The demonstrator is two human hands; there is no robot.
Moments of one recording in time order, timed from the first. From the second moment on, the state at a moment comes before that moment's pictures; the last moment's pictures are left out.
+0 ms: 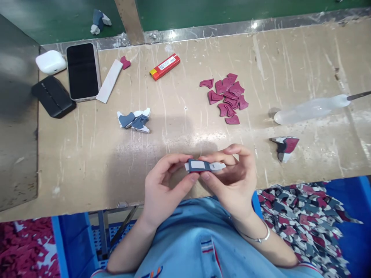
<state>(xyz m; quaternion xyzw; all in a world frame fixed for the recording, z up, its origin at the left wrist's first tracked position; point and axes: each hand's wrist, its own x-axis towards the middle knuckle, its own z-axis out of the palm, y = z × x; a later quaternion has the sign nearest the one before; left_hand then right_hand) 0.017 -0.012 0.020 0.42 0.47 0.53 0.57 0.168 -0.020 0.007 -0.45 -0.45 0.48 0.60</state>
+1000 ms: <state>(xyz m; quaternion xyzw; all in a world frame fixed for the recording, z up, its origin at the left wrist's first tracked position) -0.001 -0.010 0.007 0.78 0.39 0.45 0.19 0.177 -0.017 0.000 -0.45 -0.38 0.60 0.54</state>
